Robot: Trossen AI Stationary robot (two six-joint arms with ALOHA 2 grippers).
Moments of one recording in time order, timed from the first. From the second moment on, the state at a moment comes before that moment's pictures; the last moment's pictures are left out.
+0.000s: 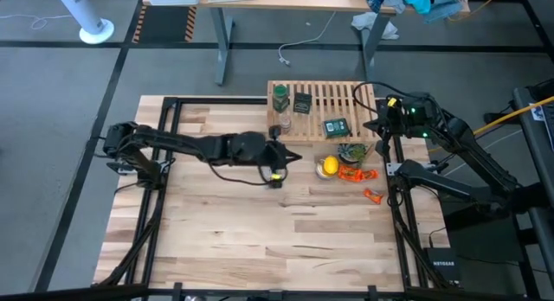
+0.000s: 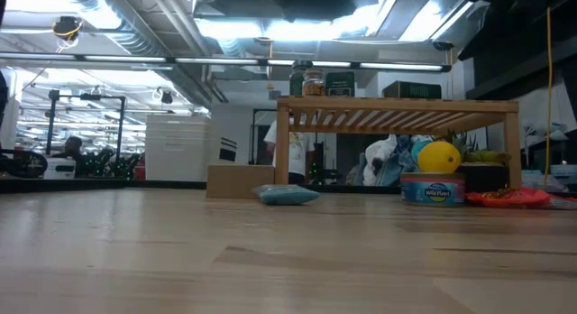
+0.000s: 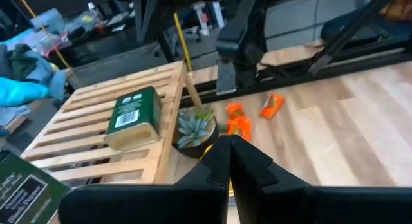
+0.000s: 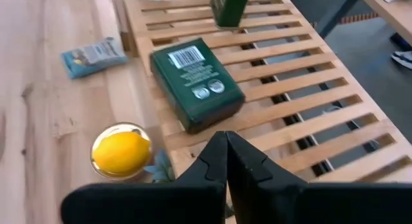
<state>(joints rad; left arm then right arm) -0.02 1.63 1.25 0.07 -0.19 0.27 -0.75 0.64 0.92 -0.93 -0.22 -0.39</state>
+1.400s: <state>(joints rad) 0.16 1.89 1.64 -0.25 -0.16 0.37 -0.75 0.70 0.76 -0.71 -0.23 -0.37</state>
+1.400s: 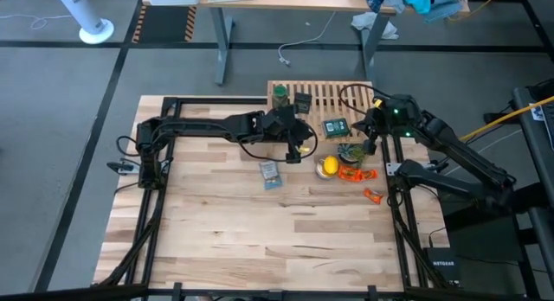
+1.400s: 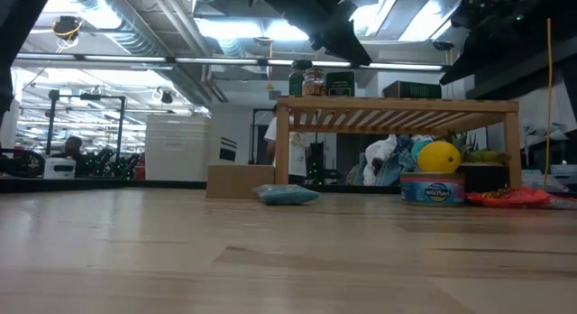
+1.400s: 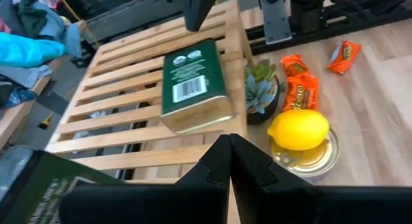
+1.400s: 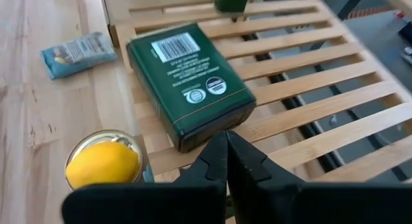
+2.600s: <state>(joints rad) 0.12 1.97 1.64 -0.23 -0.16 0.32 -0.75 0.80 0.76 -0.63 -0.33 -0.33</state>
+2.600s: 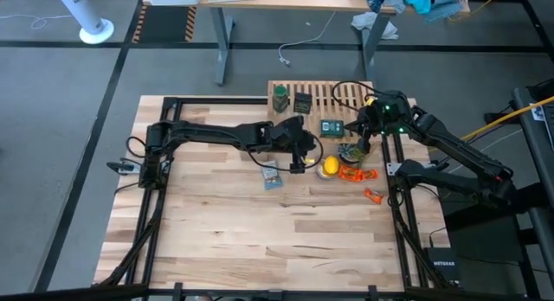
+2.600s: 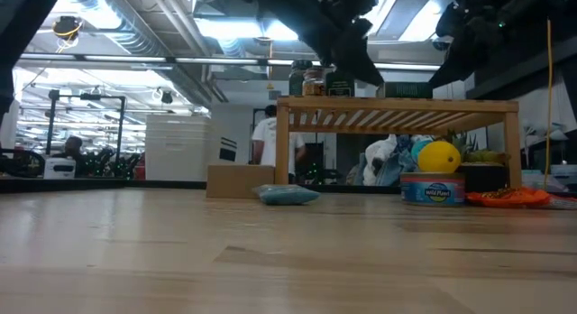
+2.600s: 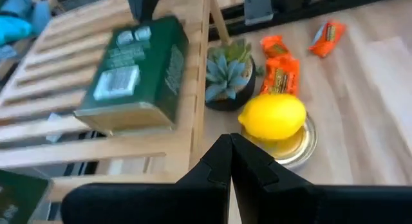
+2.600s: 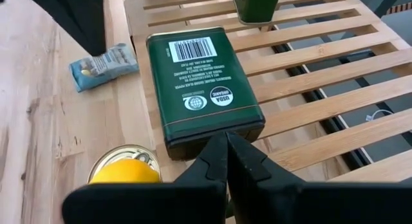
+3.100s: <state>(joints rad) 0.12 1.99 1.64 -0.11 -0.31 0.34 -0.75 0.80 0.76 -0.63 -0.28 -0.33</state>
